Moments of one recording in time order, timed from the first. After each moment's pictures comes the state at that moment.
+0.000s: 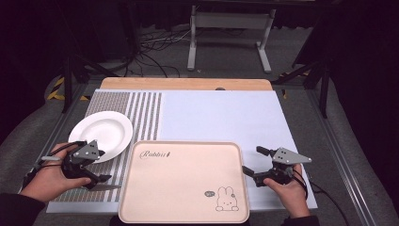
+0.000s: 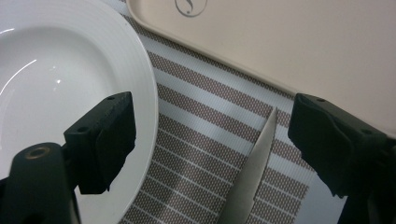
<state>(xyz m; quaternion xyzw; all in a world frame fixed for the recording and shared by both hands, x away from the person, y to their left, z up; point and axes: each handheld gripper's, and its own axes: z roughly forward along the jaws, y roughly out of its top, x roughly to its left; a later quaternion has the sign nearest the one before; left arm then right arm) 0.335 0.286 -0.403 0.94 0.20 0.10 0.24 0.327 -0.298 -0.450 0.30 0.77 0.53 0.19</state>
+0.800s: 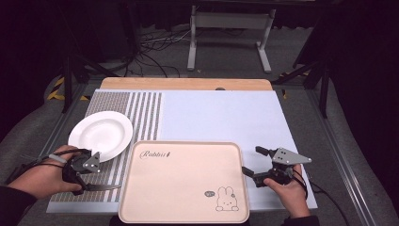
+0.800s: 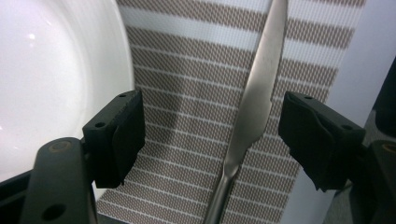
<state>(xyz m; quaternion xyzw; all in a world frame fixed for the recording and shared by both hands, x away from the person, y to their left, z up) 0.337 0.290 -0.416 0.99 0.08 0.08 0.03 0.326 -0.297 -0.449 0.29 0.77 0.54 0.19</state>
